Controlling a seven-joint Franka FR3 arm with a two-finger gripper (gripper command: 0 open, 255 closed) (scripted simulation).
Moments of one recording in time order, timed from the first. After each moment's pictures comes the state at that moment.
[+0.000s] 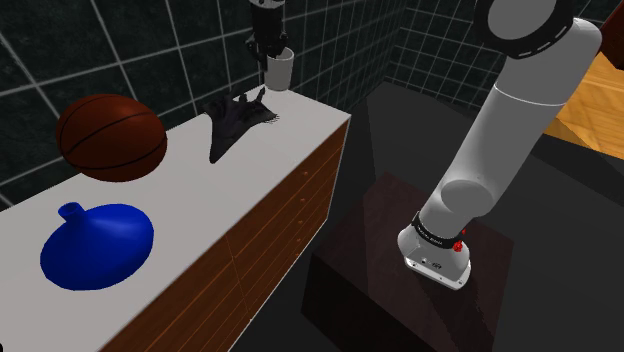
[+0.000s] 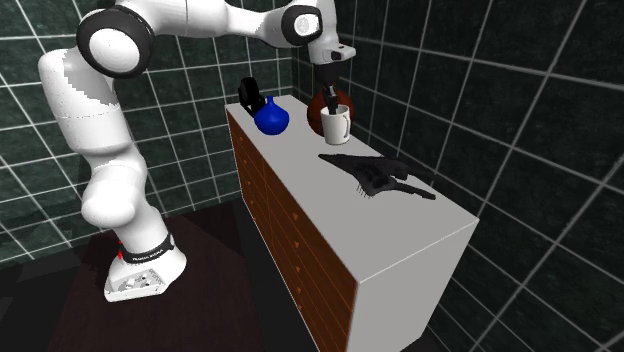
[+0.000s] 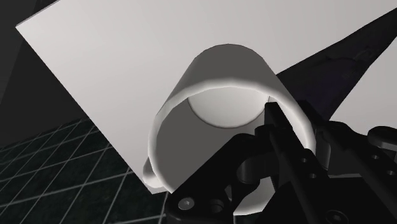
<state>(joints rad) 0.00 0.08 0.16 -1.67 -0.14 1.87 0.41</state>
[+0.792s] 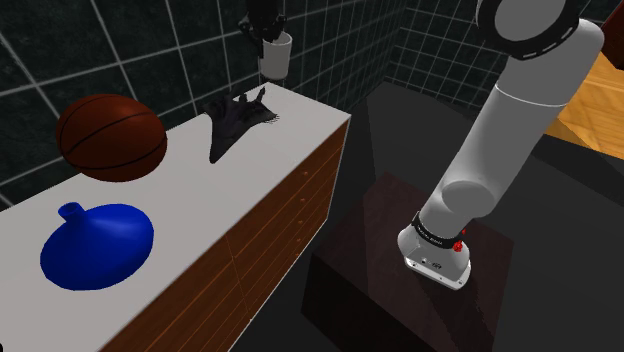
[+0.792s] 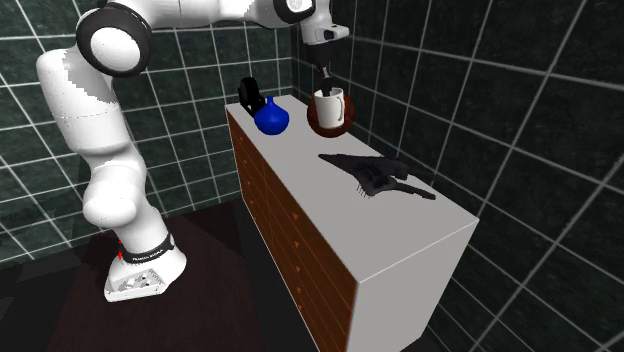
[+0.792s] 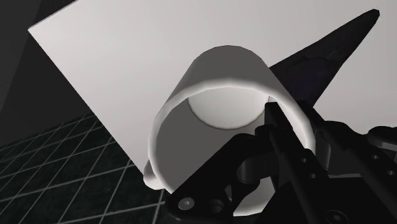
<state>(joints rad) 0.03 0.07 0.18 -1.57 -0.14 1.74 0.44</state>
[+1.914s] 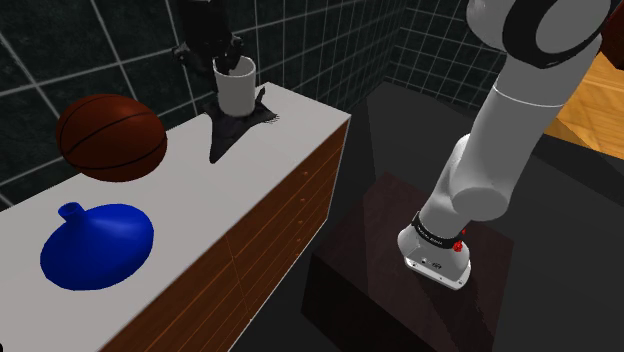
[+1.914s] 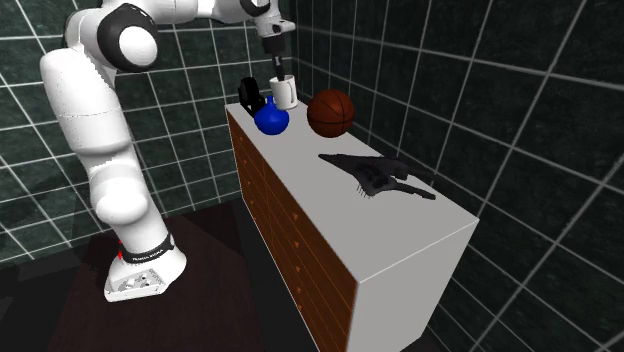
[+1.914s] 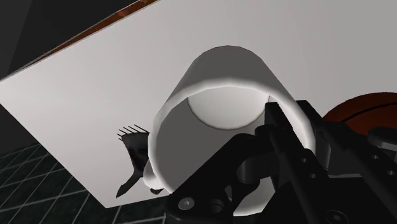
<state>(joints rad) 0.25 0.08 0.37 -1.54 -0.19 1.66 0.84</state>
